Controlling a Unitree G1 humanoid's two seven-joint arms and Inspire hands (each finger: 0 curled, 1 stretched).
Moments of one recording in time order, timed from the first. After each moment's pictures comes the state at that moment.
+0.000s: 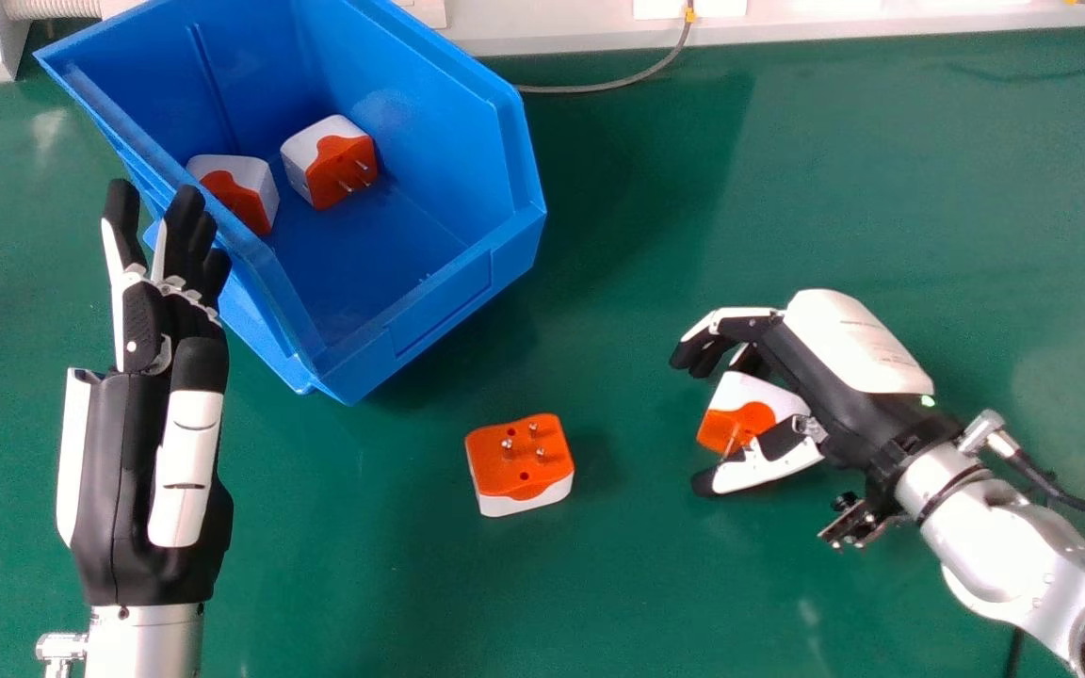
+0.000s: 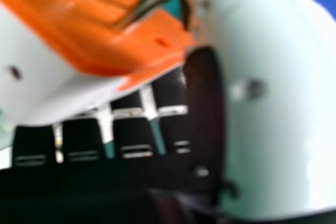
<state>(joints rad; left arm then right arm) 0.05 0.09 0.22 0.49 -0.40 -0.98 -0.50 -0.58 -0.41 0.53 1.24 -0.56 -0.80 -0.39</state>
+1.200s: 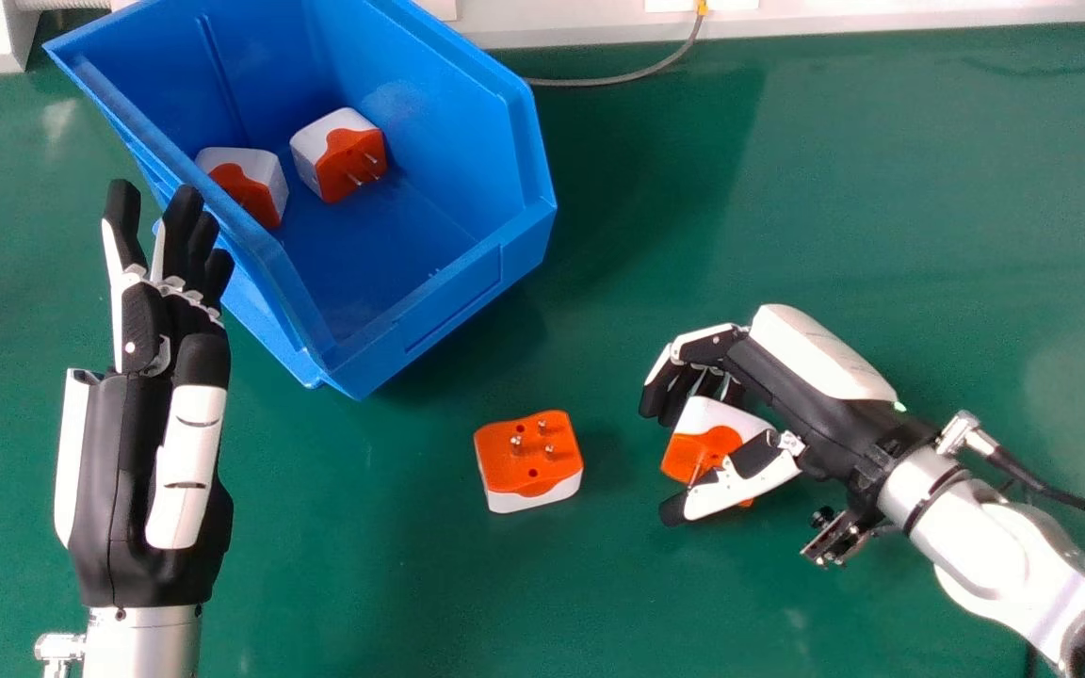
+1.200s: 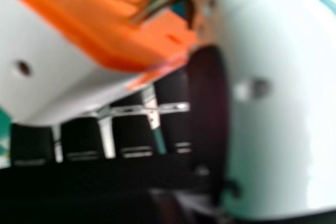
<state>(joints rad) 0.06 0.09 0.22 0.48 -0.42 -0.97 -0.51 -0.54 -0.41 0.38 1.16 -0.47 -0.89 -0.09</state>
